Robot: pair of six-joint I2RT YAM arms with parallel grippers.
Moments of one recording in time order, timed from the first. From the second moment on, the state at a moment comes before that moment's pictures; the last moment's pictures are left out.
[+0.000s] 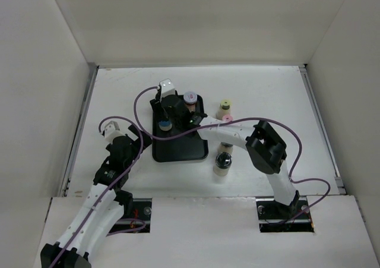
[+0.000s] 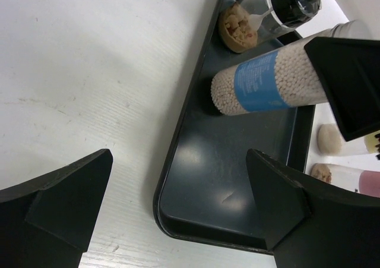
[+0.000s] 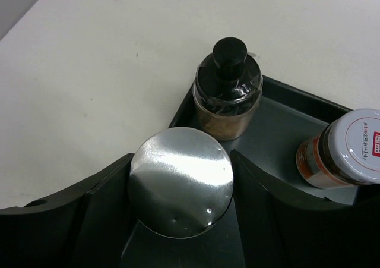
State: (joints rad) left arm -0.29 0.56 0.34 -0.27 -0.30 -0.84; right arm 0.98 2.09 1.65 0.09 0.41 0.21
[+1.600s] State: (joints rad) left arm -0.29 0.66 0.37 -0.25 -0.30 -0.84; right arm 0.88 1.08 0.81 -0.31 0.58 0.42
